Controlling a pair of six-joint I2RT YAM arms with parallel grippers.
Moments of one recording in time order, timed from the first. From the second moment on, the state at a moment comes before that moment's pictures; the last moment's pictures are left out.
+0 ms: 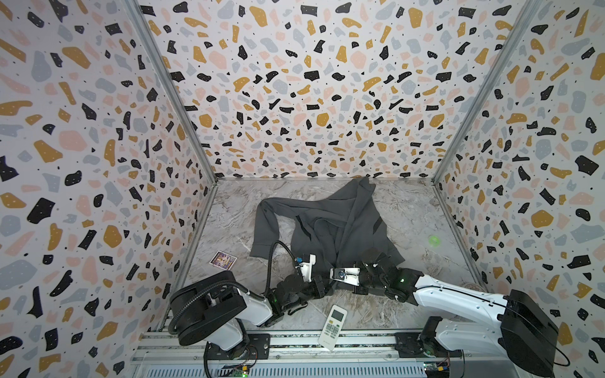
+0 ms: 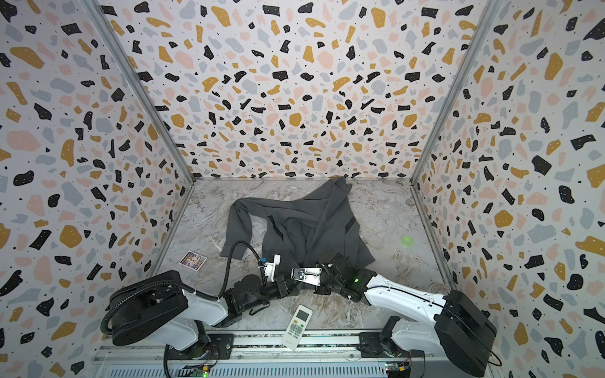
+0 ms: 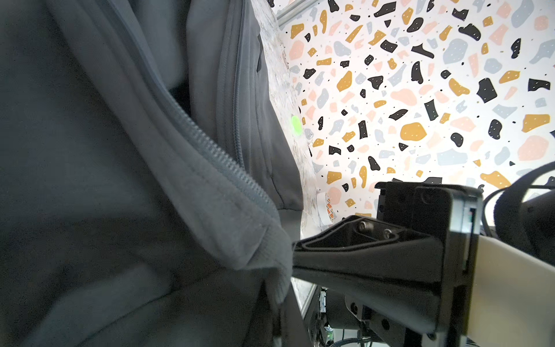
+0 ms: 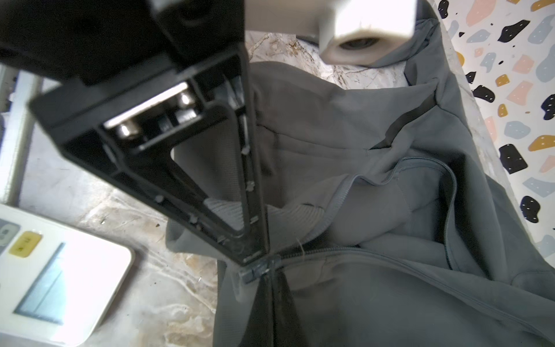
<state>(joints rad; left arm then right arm) -1.02 1.50 0.20 1.05 0.09 -1.12 0.88 1.18 0.57 -0.10 -0.18 -0.65</state>
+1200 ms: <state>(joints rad) -1.05 1.43 0.32 0.71 0.04 -0.96 0.71 1.46 0.83 -0.11 0.00 -0.46</state>
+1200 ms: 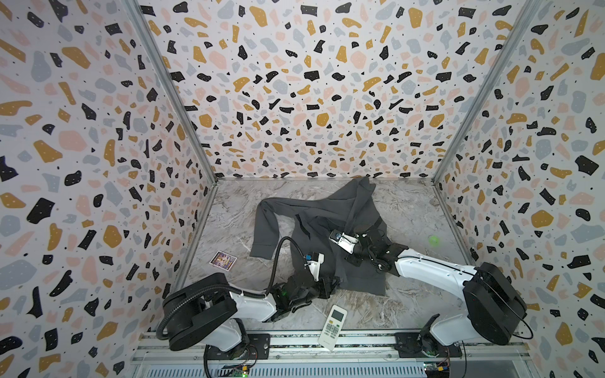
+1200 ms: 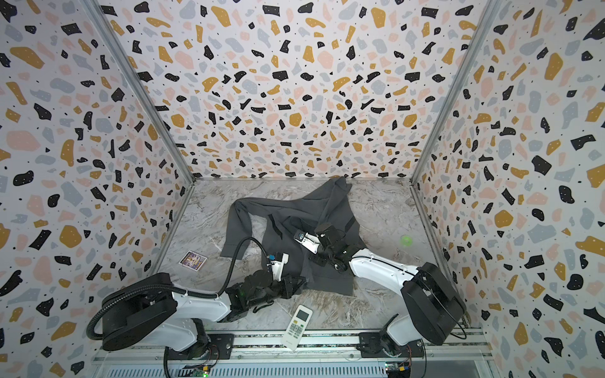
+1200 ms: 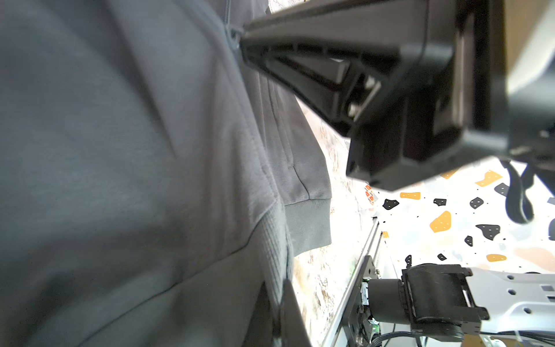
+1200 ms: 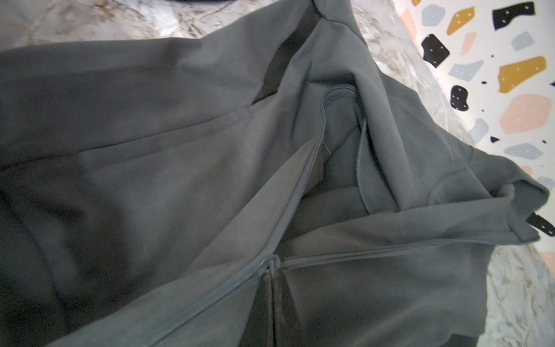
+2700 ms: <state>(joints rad) -1.07 1.08 0.26 0.22 -0.34 -1.12 0.28 2.51 2.35 -0.53 0.29 -0.34</state>
